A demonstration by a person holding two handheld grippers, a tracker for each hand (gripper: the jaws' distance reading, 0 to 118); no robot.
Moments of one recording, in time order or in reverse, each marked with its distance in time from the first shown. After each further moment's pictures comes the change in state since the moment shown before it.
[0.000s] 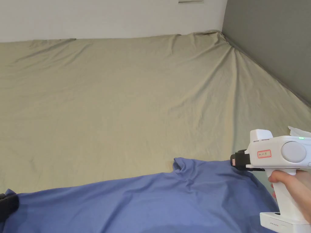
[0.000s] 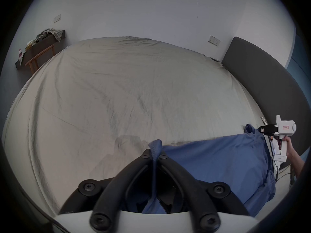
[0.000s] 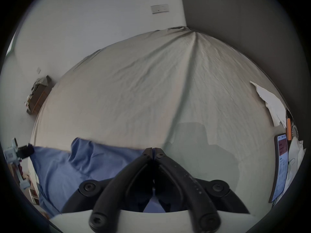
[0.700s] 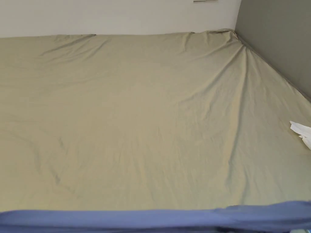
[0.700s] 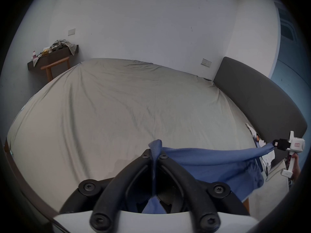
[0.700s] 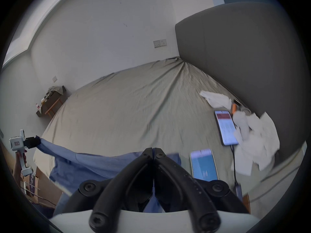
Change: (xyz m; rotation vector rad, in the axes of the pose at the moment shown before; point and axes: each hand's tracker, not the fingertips) left arm -0.014 -0.099 0.201 0.130 0.012 0.005; right arm -0.025 -0.200 0.281 0.239 -0.022 0.002
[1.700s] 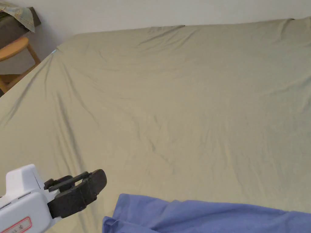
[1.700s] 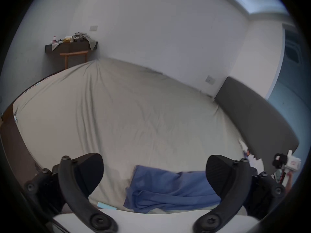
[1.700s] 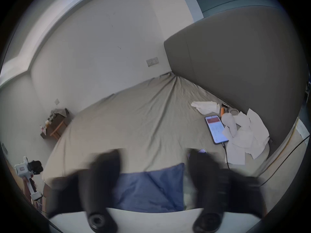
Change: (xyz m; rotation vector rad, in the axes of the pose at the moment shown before) left arm -0.032 -0.025 0.076 0.155 -0.052 0.203; right arm -0.006 0.007 0.065 0.229 0.028 -0.153
